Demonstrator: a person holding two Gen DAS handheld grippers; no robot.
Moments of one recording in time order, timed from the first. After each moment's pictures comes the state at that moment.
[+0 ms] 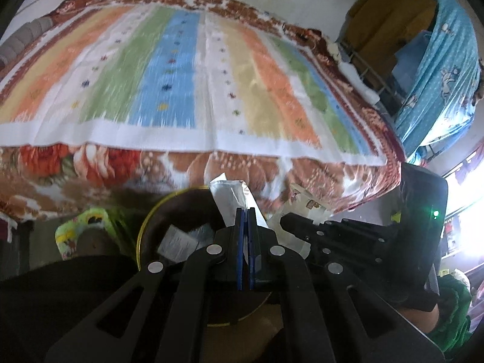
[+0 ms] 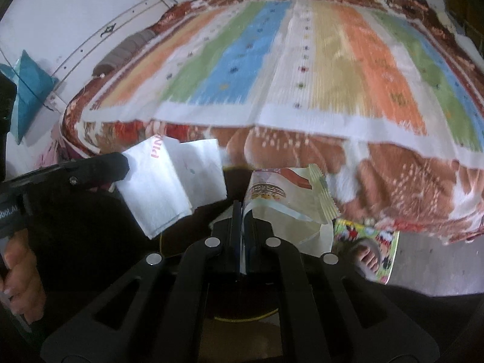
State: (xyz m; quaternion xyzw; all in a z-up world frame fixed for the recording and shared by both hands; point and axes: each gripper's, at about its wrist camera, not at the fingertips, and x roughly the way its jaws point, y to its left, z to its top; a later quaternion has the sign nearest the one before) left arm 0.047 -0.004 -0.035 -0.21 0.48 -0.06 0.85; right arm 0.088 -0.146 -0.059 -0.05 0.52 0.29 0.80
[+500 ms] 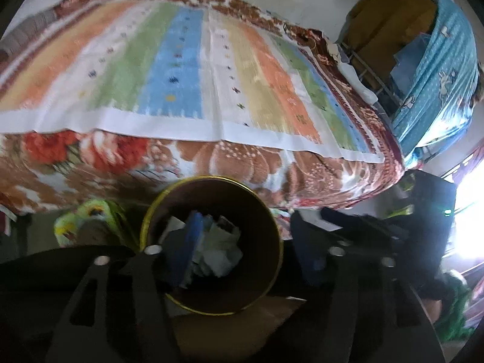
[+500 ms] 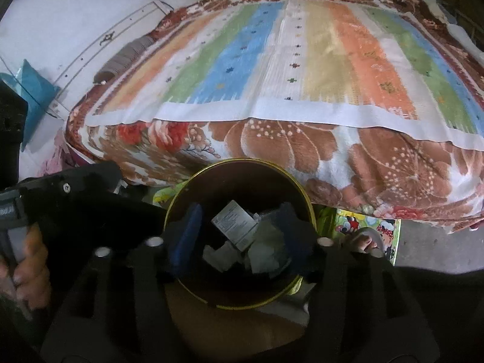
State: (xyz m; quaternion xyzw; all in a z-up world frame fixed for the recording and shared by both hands) left arm 0.019 0.007 -0.032 -0.20 0.47 -0.06 0.86; right arm 0.063 -0.178 -0.043 -0.03 0.49 0.29 0.82
